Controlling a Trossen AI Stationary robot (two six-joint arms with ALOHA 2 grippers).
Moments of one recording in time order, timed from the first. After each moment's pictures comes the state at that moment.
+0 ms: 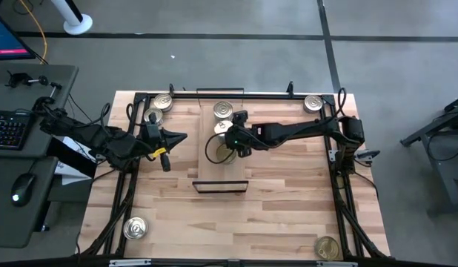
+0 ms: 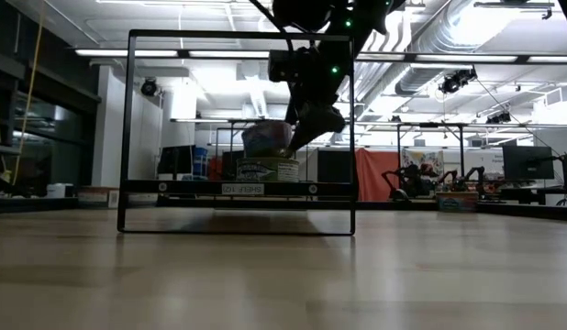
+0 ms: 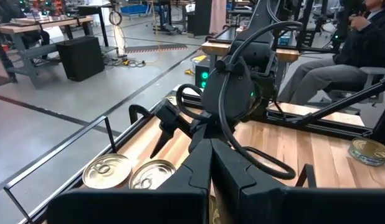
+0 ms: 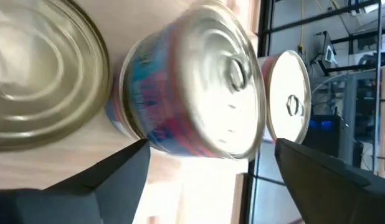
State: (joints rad) left arm -0.39 0.86 0.92 -0.32 -0.77 -0.18; right arm -0.06 1.87 1.41 -0.49 0.57 -0.55
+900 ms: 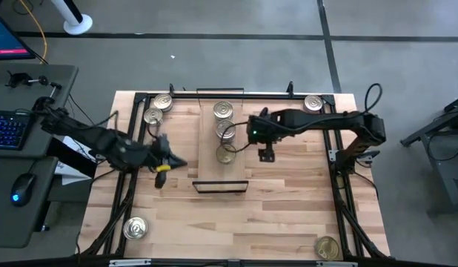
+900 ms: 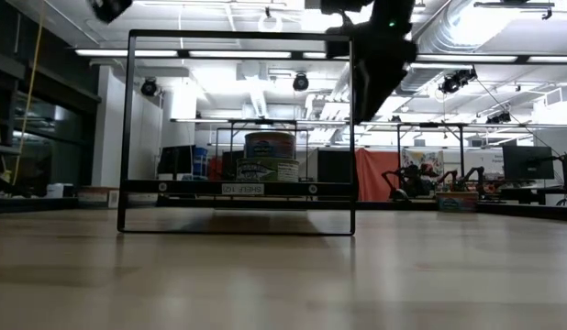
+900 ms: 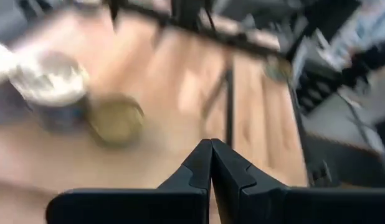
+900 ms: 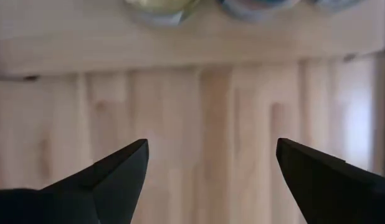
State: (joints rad) left arm -0.41 0.88 0.90 -0.56 -0.37 -0.52; right arm -0.11 1.65 1.42 -1.04 0.11 -0.11
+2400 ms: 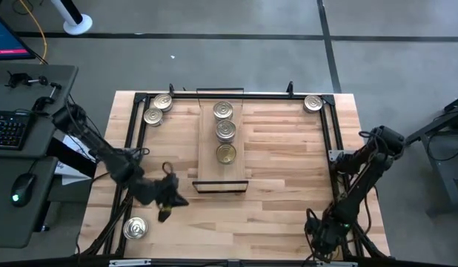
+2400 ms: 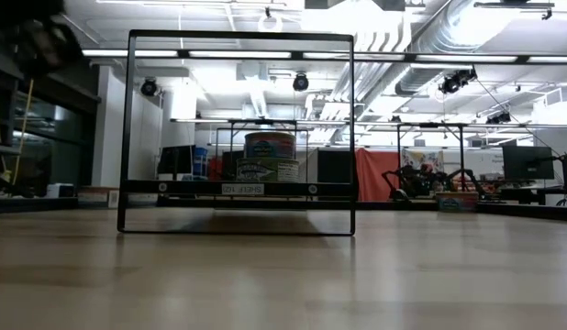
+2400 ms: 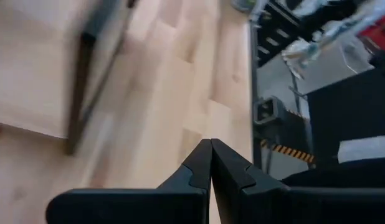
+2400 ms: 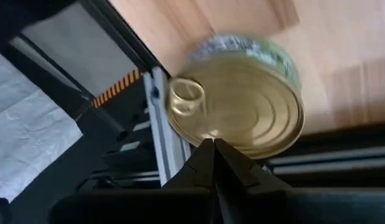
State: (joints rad) left arm -0.72 1.12 0.65 -0.17 -0.36 -0.91; right arm 1.01 1.57 0.91 -0.55 -0.48 1.64
